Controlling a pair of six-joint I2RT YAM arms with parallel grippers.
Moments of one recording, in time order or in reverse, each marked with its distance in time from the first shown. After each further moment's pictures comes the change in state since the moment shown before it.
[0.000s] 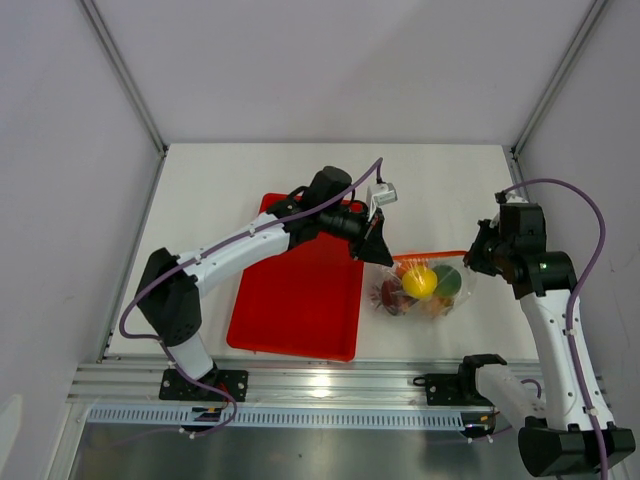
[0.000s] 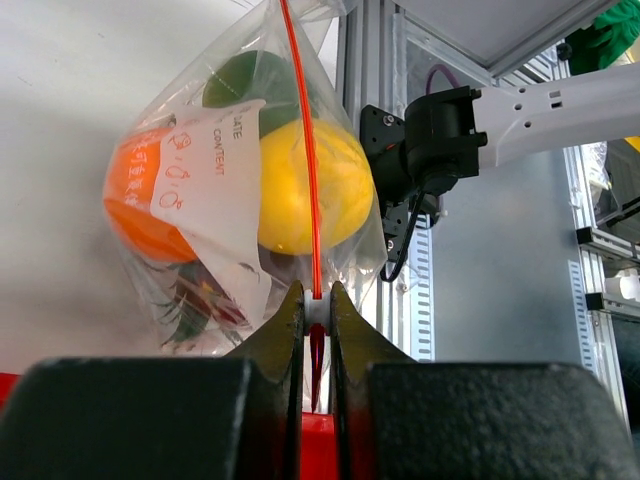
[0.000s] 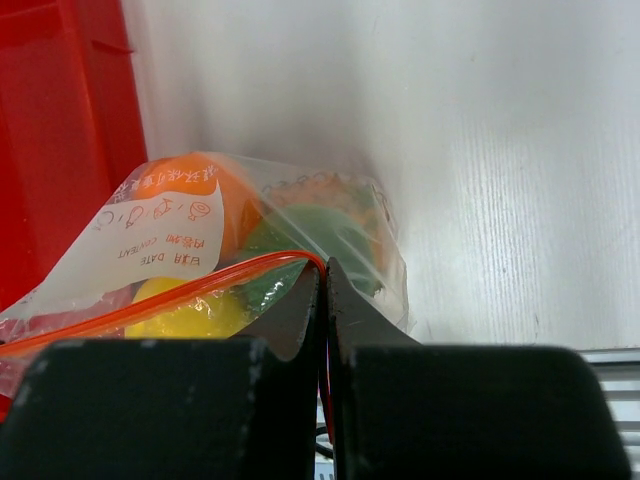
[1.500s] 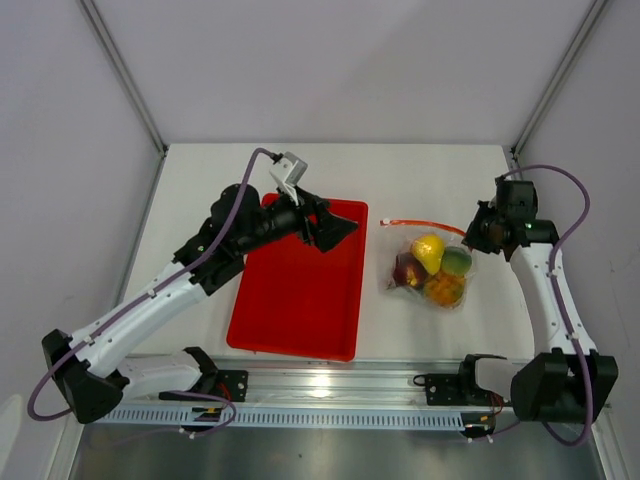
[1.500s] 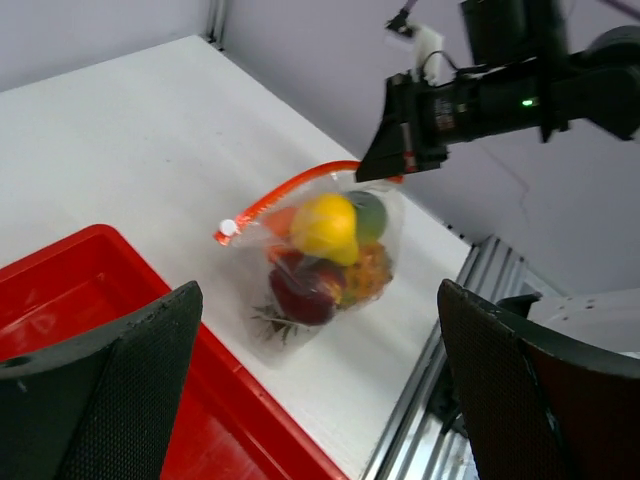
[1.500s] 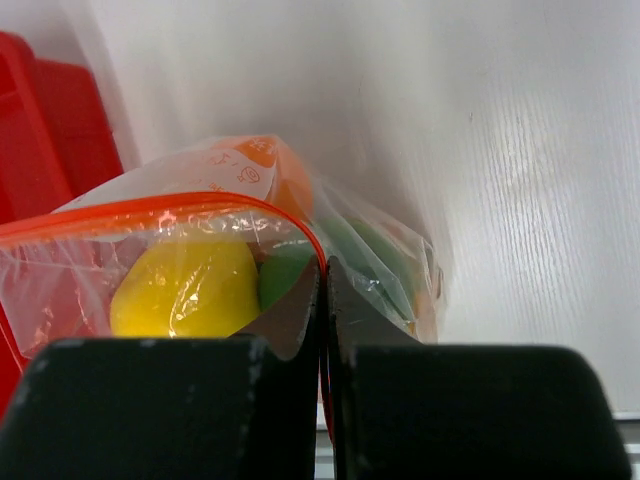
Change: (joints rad) left arm 0.040 -0.565 -0.303 0.204 -0.613 -0.201; right arm -0.104 0.238 0.000 0.177 -0.051 0.010
